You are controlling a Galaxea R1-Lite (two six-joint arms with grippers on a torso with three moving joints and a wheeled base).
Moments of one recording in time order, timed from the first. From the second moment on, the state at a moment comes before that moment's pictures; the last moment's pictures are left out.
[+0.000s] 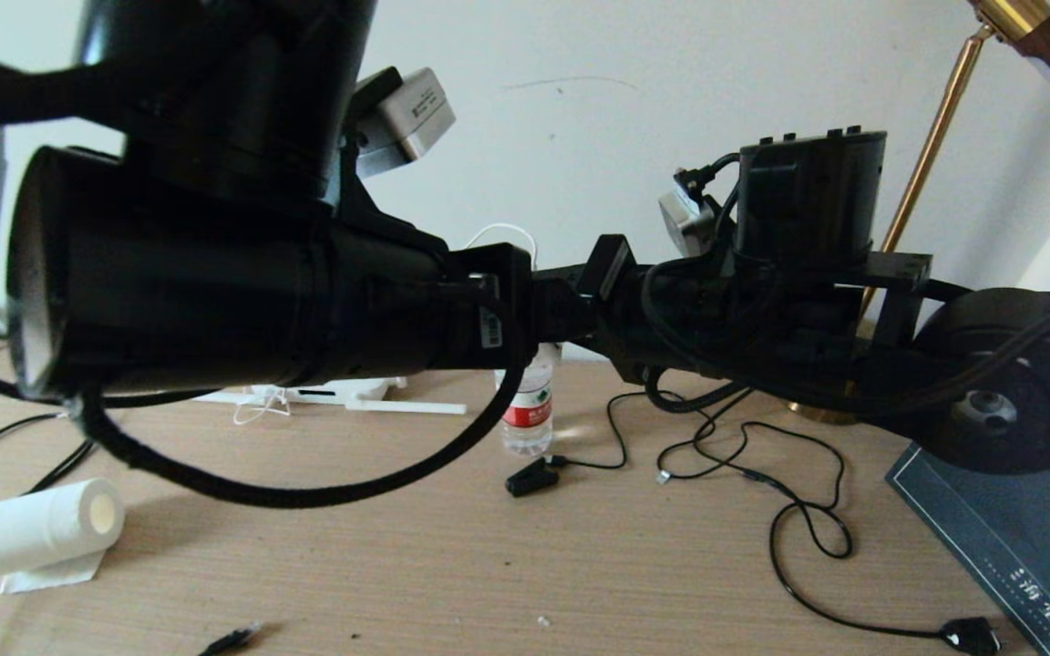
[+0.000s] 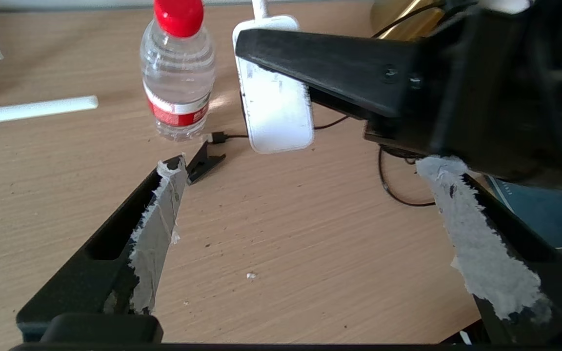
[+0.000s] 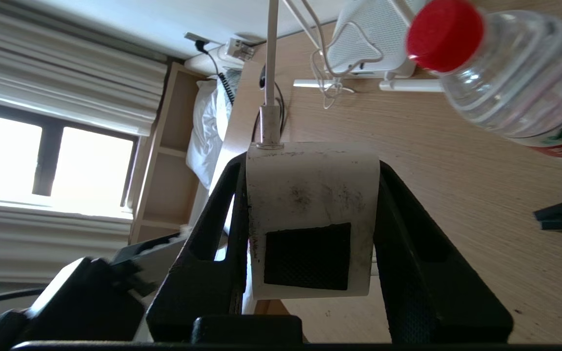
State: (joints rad) left arm -0.90 1.60 -1.56 0.39 0.30 -0.43; right arm 0.74 1.80 -1.30 -0.37 0.19 0.95
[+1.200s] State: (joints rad) left arm -0.86 1.66 -1.57 0.36 0.29 -0.44; right arm 0.77 1.75 -1.27 -0.37 0.20 0.95
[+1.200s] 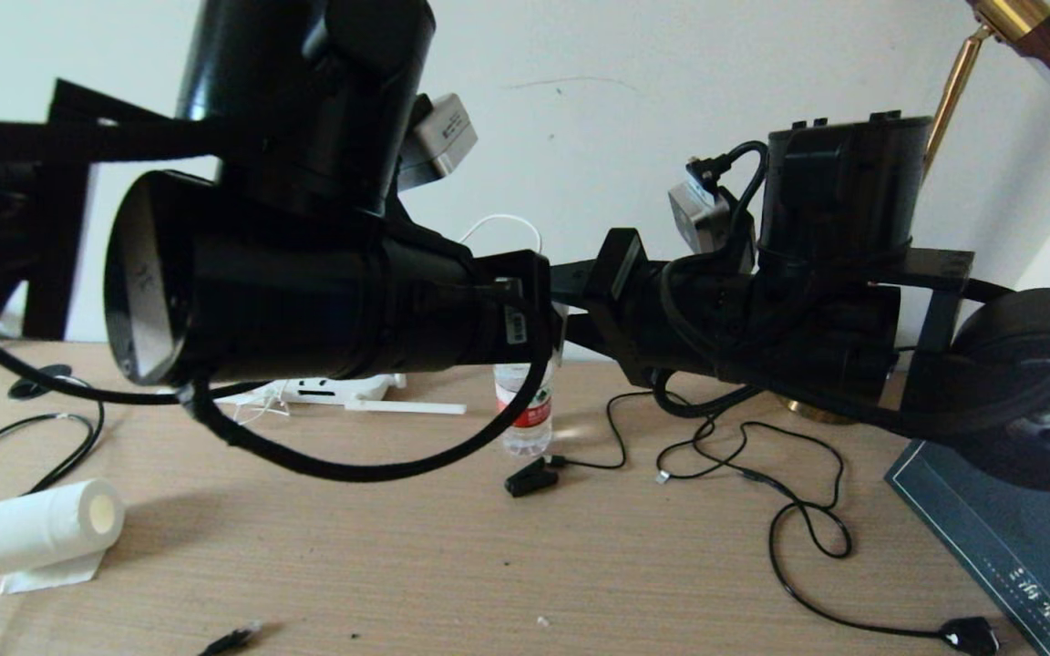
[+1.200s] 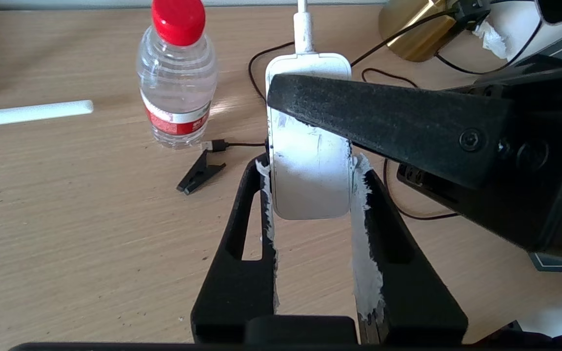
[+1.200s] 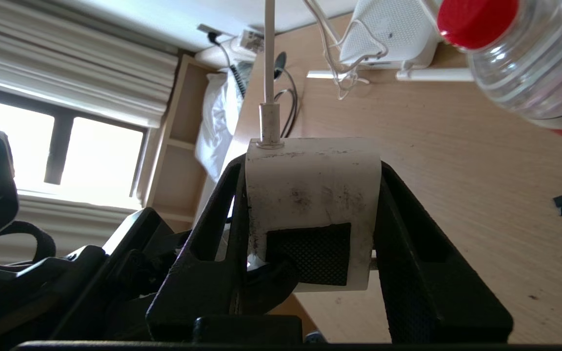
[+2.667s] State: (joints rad) left arm -0.76 1.53 -1.45 0.36 0.40 -0.47; right arm 0.76 1.69 -1.19 -0.30 -0.16 0.70
